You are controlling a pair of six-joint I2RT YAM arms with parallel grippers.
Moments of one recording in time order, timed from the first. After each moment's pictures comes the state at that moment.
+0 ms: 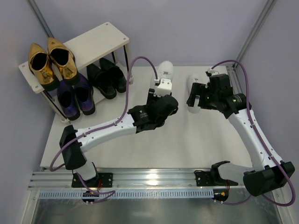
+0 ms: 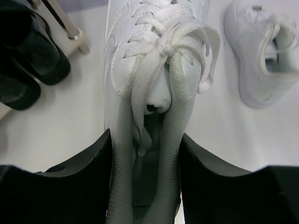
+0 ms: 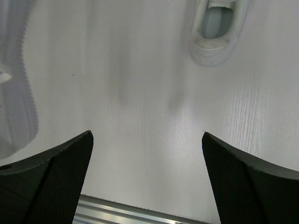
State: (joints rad) left arm -1.12 1.65 1.48 -0.49 -0.90 -0.46; right arm 0.28 1.18 1.29 -0.87 -0.01 0.36
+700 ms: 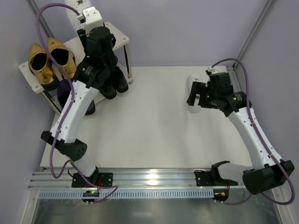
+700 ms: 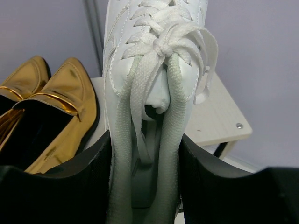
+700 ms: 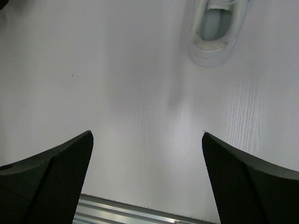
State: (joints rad) left arm -0.57 1.67 2.17 -0.45 -1.03 -0.02; right arm 0.27 1.20 1.32 -0.89 -0.01 0.36
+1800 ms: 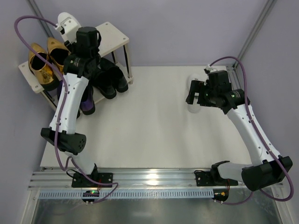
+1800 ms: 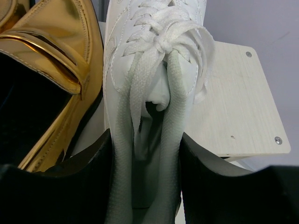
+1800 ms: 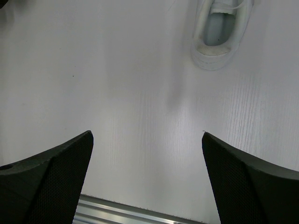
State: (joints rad) left arm -0.28 1.71 2.16 -0.78 -0.81 -0.53; right arm 0.27 1.24 1.35 -0.89 -0.02 0.35
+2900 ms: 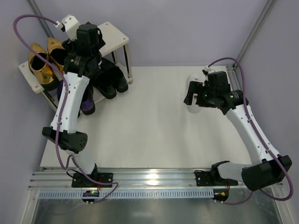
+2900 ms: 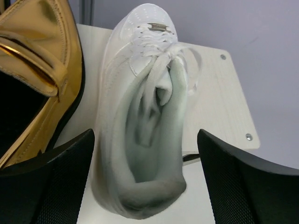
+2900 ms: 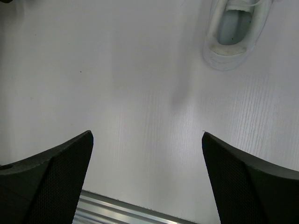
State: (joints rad) left arm -0.29 1.75 2.25 -0.83 -0.77 -0.58; right arm 0.27 1.24 1.32 -0.85 -0.07 0.35
